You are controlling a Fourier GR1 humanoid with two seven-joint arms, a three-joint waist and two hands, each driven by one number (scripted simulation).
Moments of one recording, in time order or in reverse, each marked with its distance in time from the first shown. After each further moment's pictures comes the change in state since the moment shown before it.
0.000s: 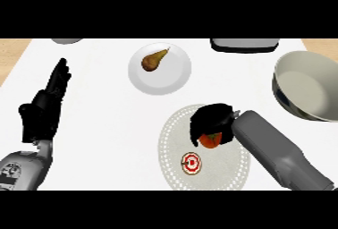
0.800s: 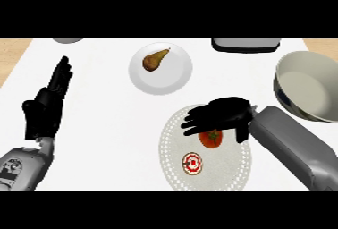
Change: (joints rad) left arm -0.030 0.045 -0.055 0.033 0.057 0.054 -0.015; right arm 0.014 -0.180 0.031 -0.261 -0.185 0.140 0.095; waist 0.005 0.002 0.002
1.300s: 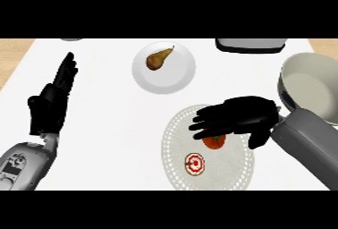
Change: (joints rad) left arm -0.044 0.020 -0.049 0.015 0.035 0.028 0.000; right arm 0.055 -0.178 -0.037 -0.292 -0.182 0.098 0.061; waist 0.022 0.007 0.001
